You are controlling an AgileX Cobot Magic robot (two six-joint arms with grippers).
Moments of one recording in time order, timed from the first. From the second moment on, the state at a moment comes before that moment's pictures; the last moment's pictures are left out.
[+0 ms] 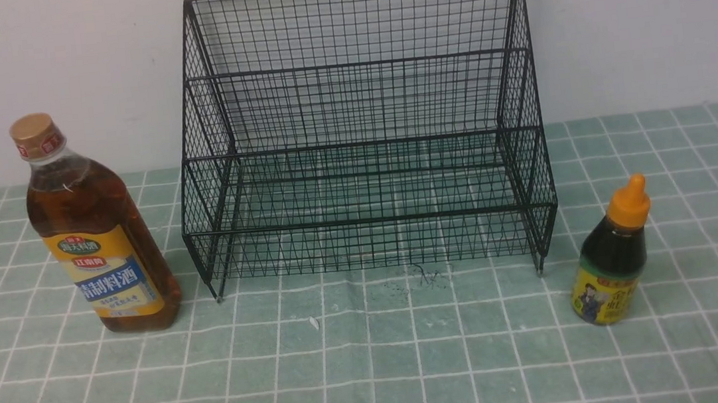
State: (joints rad) right arm 0.04 -0.01 0.02 0.05 0.39 -0.02; left arm -0.05 -0.01 0.03 -0.09 0.38 0.20
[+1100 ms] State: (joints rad) right arm 0.06 0.15 -0.39 0.37 0.32 0.11; left arm -0.05 -0.01 0.03 -0.09 0.38 0.20
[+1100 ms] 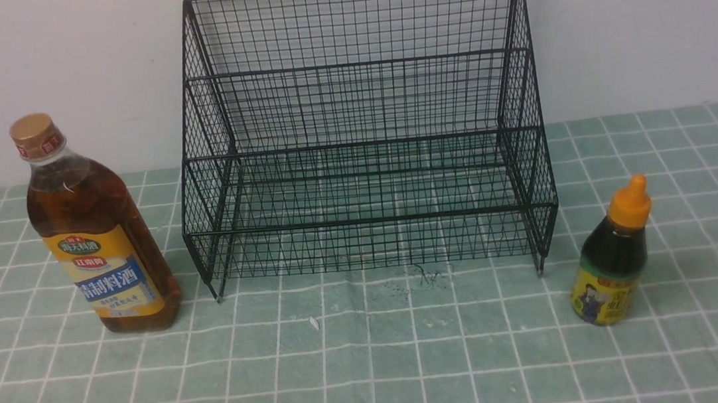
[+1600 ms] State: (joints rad) right arm 0.06 1.04 -1.11 0.11 1.08 0.06; left arm -0.05 -0.01 0.03 -0.09 0.38 0.20
